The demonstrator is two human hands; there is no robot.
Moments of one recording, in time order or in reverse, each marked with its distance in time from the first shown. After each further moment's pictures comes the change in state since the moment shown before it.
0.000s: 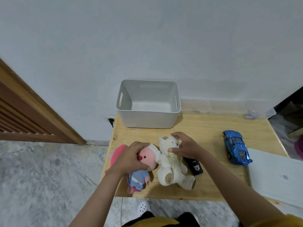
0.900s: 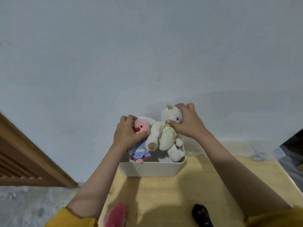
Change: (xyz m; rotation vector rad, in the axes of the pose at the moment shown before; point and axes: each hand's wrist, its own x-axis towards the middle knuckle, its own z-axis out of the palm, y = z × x) left_hand 0.162 0.074 -0.153 0.109 0.557 0.054; right_hand 0.111 -0.142 -0.146 -0.201 0.539 -0.260
